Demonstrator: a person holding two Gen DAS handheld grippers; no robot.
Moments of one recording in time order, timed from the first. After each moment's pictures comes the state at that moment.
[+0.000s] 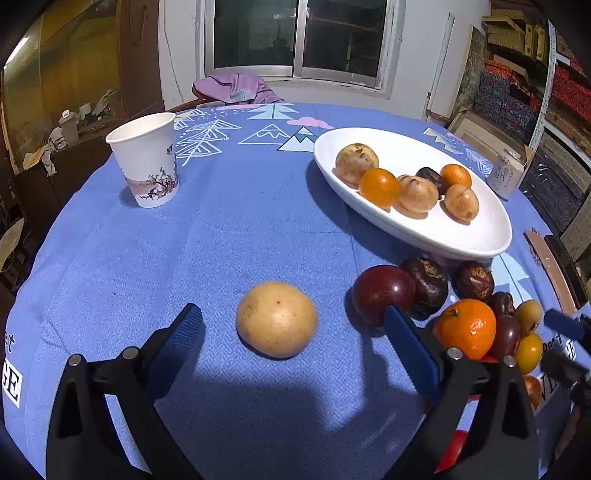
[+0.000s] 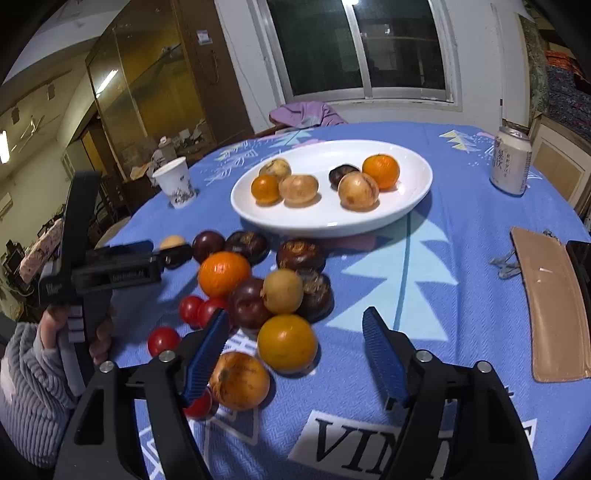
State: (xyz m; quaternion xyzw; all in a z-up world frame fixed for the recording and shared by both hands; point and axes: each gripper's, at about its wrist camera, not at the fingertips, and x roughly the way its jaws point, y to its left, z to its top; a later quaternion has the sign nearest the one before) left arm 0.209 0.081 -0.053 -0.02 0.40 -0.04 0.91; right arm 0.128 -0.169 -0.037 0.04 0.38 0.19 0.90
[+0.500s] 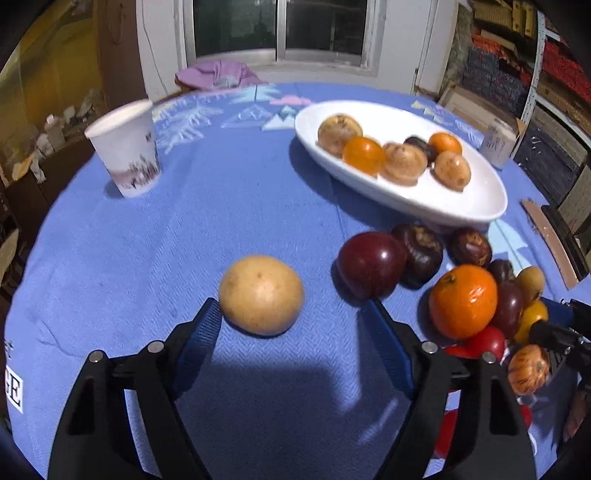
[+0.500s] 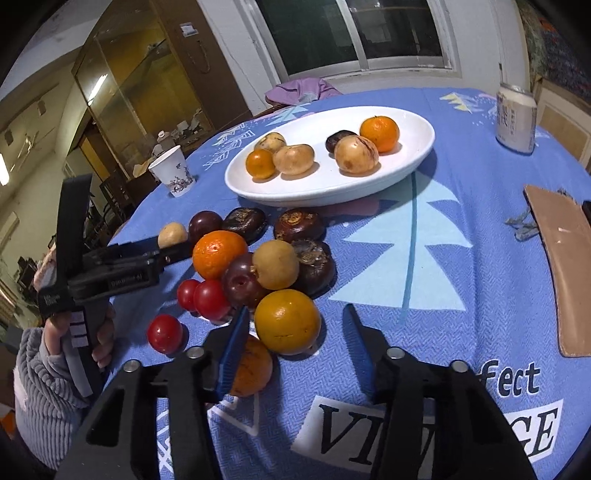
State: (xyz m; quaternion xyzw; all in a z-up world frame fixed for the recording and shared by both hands) left arm 0.210 0.070 -0.067 0.01 0.45 -0.07 0.89; right arm 0.141 -0.184 -0.051 0.11 0.42 0.20 0.88
